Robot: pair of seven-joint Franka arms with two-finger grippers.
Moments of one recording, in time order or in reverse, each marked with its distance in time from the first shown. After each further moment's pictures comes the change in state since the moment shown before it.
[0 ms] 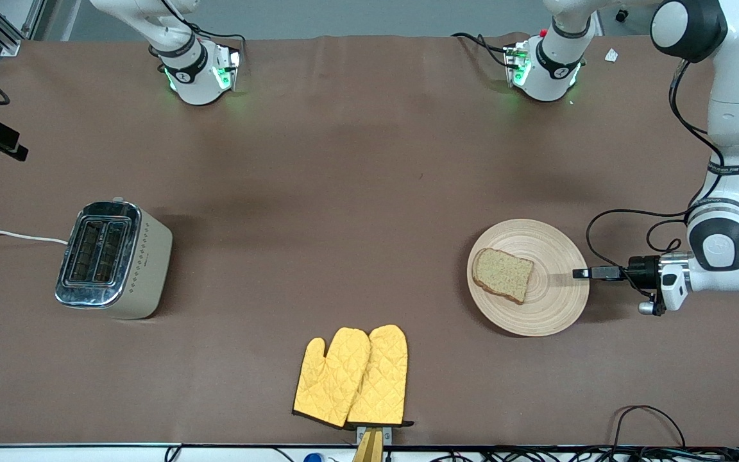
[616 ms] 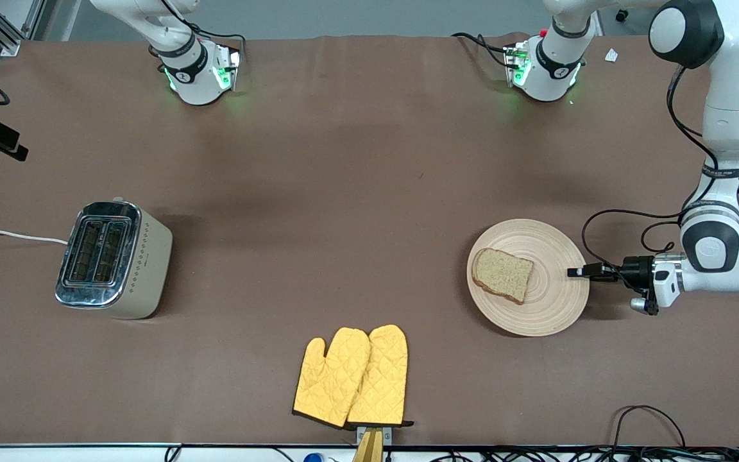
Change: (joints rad) left arm 0.000 0.018 -0.001 0.001 -0.001 0.000 0.177; right arm 0.000 0.000 0.000 0.000 0.000 0.000 0.000
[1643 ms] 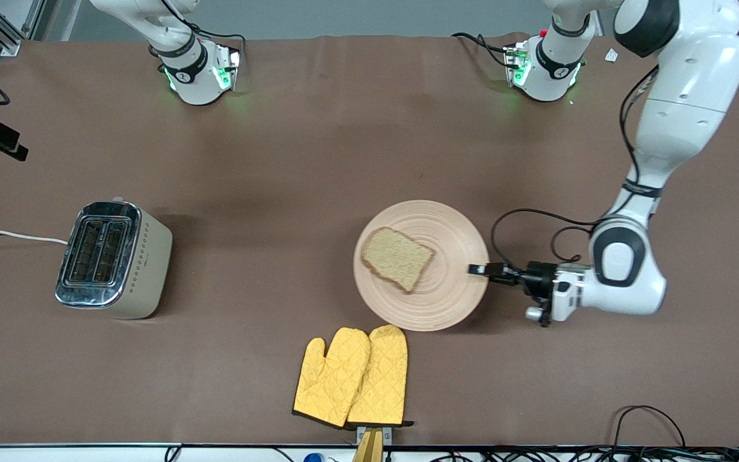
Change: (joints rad) left arm -0.220 0.027 -0.262 0.087 -0.223 0.061 -0.250; right arm 0.000 0.000 0.000 0.000 0.000 0.000 0.000
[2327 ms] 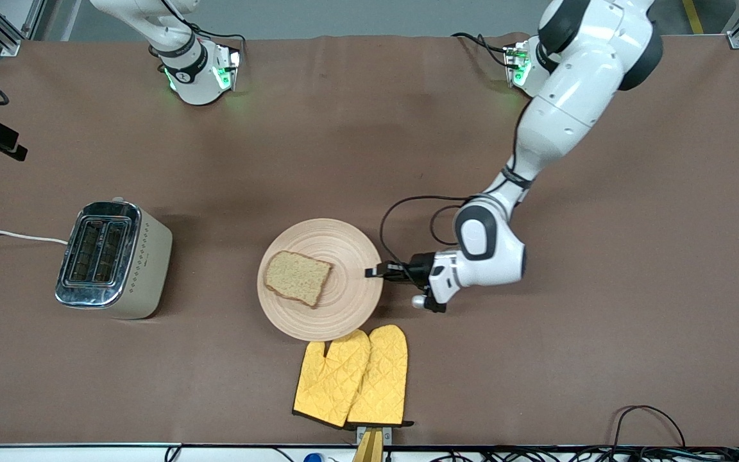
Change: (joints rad) left arm -0.404 0.133 -0.001 0.106 -0.304 0.514 -0.009; right arm -0.001 0.000 -0.002 0.000 0.000 0.000 0.000
